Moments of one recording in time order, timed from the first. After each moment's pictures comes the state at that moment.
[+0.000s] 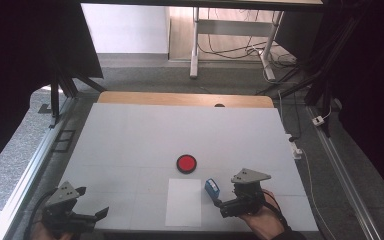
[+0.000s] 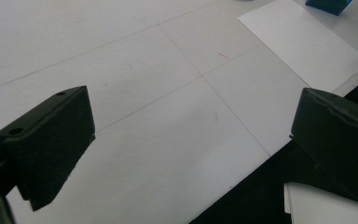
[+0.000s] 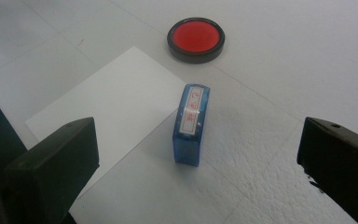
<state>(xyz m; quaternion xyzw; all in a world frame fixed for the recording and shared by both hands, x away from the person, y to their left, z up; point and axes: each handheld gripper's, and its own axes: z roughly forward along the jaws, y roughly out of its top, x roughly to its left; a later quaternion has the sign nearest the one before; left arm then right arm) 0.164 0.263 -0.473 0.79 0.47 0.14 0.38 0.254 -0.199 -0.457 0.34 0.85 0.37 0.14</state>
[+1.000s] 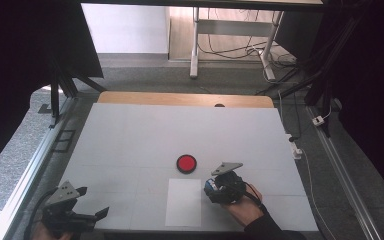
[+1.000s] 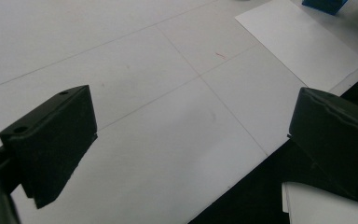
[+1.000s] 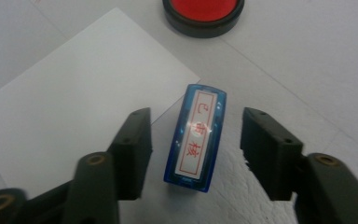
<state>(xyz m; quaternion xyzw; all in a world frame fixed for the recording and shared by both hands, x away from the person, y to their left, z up) 0.165 0.263 -0.474 0.79 0.46 0.13 0.38 0.288 -0.164 -0.485 0.33 0.89 0.29 0.12</state>
